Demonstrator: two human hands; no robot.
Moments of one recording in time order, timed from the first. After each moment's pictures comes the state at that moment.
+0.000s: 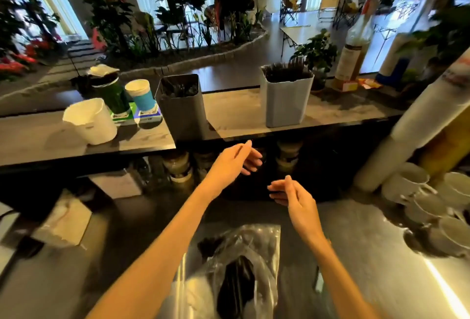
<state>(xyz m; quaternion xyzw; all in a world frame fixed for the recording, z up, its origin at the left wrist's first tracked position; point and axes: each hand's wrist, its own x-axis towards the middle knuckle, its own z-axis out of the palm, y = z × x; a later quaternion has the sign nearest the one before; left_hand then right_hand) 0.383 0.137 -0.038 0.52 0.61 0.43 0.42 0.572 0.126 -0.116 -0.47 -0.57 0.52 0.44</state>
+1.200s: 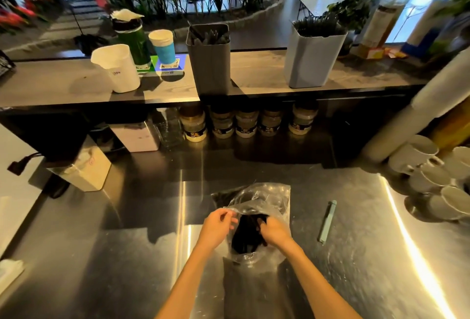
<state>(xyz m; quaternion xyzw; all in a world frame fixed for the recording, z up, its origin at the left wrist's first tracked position) 0.367 -0.067 -0.232 0.32 0.75 0.36 0.46 0.527 0.015 -0.269 -0.61 -0.66 0.42 -0.07</state>
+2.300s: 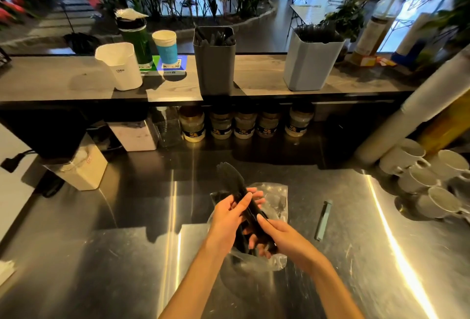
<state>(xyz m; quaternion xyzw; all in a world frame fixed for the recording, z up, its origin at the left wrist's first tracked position) 0.398 -0.076 -0.162 0.24 0.49 0.61 0.58 0.554 -0.043 -0.149 -0.42 -0.55 0.72 0.08</state>
